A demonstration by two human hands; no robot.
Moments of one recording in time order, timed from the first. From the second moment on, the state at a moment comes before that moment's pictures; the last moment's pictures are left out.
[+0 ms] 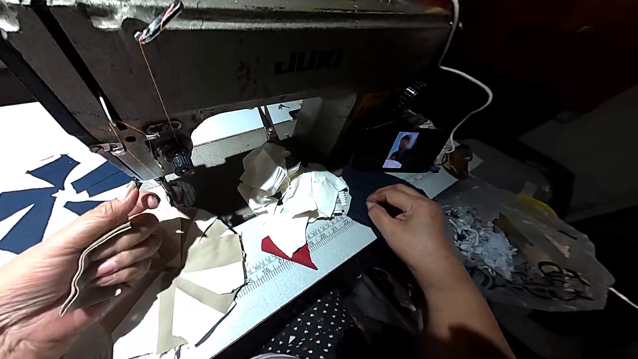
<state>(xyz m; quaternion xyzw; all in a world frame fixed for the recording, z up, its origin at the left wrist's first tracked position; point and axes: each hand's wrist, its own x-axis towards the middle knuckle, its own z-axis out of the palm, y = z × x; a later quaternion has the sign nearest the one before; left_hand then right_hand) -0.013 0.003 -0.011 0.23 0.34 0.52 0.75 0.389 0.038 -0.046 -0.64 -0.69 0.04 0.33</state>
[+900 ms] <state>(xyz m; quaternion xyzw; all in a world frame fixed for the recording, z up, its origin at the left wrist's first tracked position) -0.010 0.006 -0.014 0.26 0.35 0.53 0.73 0.364 0.004 -0.054 -0.64 -0.72 -0.08 0.26</state>
